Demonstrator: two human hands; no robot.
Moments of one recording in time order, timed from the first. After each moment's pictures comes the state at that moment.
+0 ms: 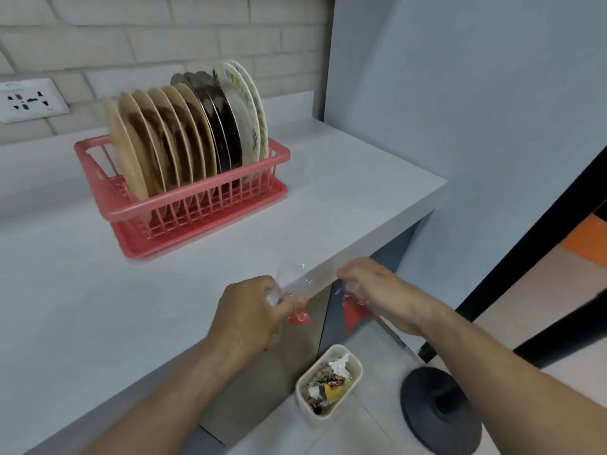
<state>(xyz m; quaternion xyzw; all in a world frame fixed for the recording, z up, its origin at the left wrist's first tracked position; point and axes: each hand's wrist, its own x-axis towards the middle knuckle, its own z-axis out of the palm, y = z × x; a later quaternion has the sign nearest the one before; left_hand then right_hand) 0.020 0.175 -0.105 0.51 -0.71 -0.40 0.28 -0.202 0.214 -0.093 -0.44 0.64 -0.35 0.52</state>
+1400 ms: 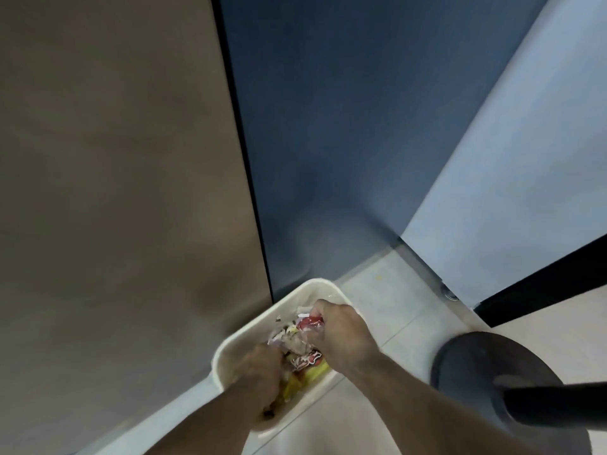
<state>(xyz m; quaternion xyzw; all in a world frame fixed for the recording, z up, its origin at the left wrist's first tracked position) -0.176 0.135 -0.816 0.60 -0.74 -0.27 -0.14 -0.333 0.143 -0.755 -0.58 0.76 -0.08 0.27</state>
